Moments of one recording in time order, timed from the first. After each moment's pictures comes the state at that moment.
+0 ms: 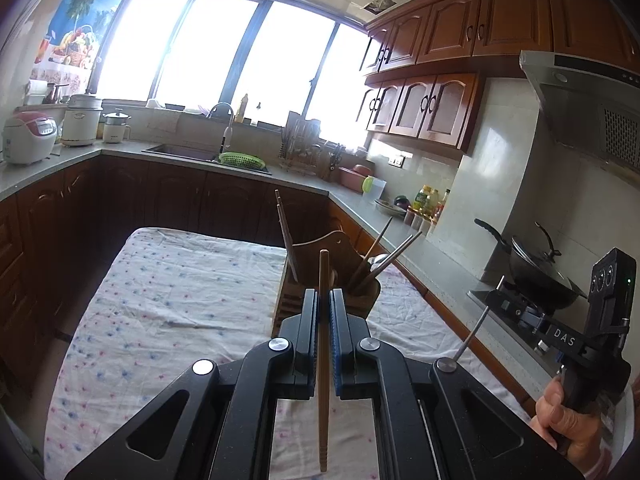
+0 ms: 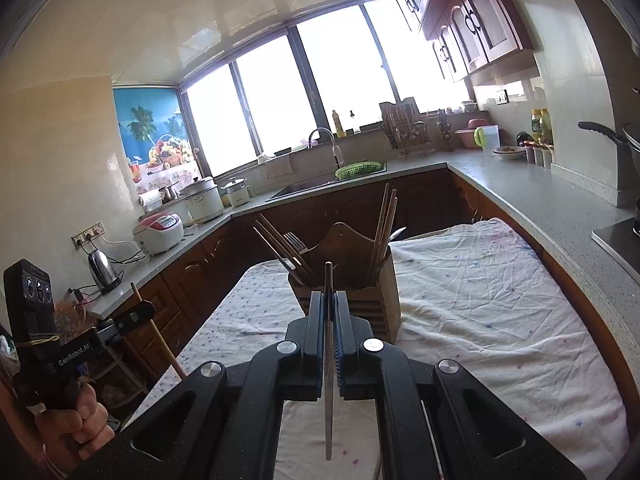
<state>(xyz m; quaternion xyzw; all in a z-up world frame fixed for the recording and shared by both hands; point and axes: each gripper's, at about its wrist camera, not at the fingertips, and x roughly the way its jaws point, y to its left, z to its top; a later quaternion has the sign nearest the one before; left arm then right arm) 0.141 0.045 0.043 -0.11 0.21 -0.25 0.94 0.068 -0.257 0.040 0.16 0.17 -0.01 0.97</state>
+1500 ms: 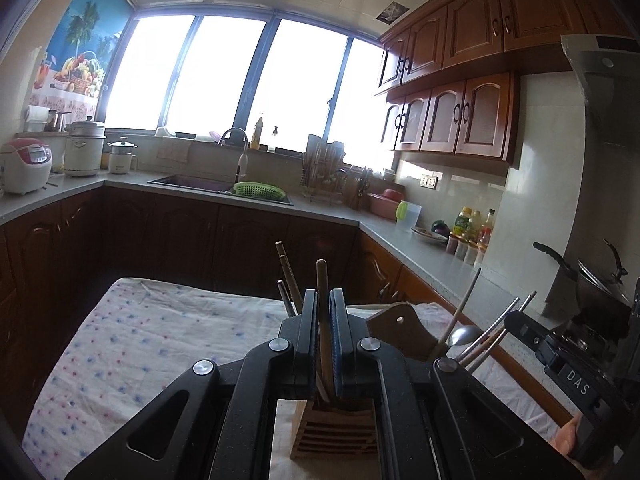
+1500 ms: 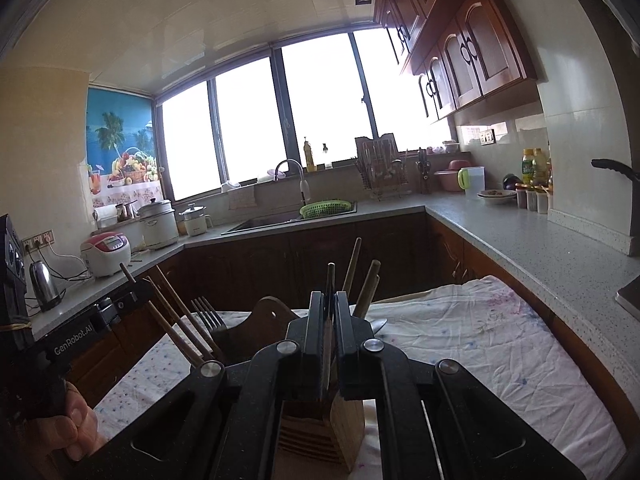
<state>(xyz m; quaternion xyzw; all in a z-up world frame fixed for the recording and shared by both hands) 0.353 -0.064 -0.022 -0.09 0.16 -0.20 0.96 0.211 -0.296 0.012 0.11 0.12 -0.08 0.98</state>
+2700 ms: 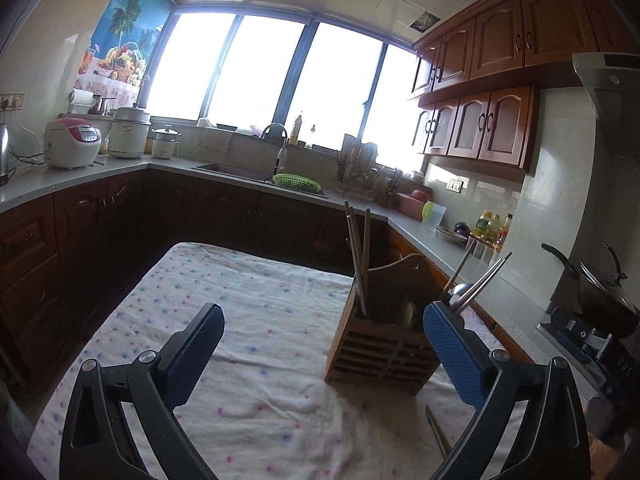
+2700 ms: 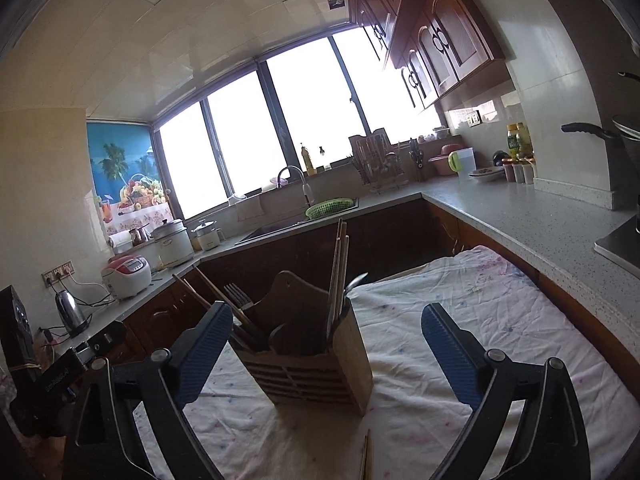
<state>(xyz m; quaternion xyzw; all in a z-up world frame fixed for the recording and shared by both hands) 0.212 0.003 -0.034 -0.11 0.17 -0.15 0.97 0.124 -0.300 0.010 0.18 0.11 -0.07 0.98</state>
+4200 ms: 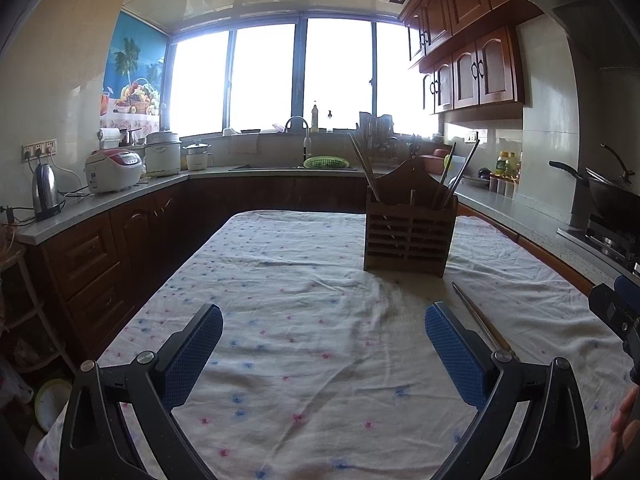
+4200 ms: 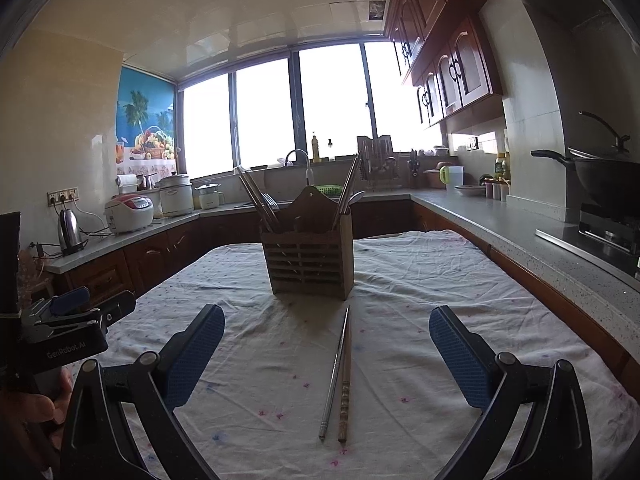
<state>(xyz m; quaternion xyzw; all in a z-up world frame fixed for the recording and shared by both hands) 0.032 0.005 -0.044 0.01 0.18 -0.09 0.98 -0.026 -0.214 -0.051 0.07 0.12 -0.09 0.99</state>
